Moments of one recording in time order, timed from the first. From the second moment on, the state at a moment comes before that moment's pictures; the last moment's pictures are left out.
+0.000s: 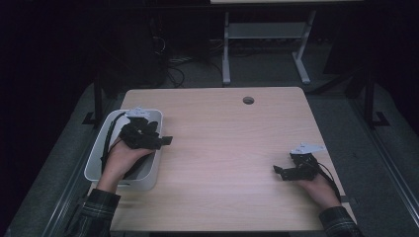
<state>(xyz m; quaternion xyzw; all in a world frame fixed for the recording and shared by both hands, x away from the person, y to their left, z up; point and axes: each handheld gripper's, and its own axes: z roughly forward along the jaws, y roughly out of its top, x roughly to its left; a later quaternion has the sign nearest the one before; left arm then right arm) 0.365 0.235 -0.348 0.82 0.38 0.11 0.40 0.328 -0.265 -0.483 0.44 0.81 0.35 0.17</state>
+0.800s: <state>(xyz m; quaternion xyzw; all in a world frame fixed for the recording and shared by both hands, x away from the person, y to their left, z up) 0.348 0.156 -0.386 0.85 0.31 0.09 0.41 0.328 -0.265 -0.483 0.44 0.81 0.35 0.17</state>
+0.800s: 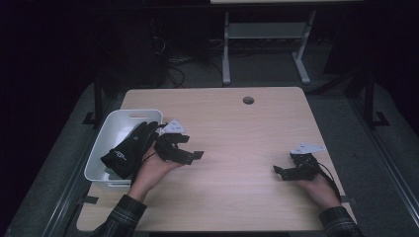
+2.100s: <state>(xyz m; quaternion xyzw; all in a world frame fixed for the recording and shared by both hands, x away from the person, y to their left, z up) 0.321 0.106 -0.475 0.89 0.25 0.10 0.36 0.327 -0.265 -0.483 0.43 0.81 0.35 0.17</state>
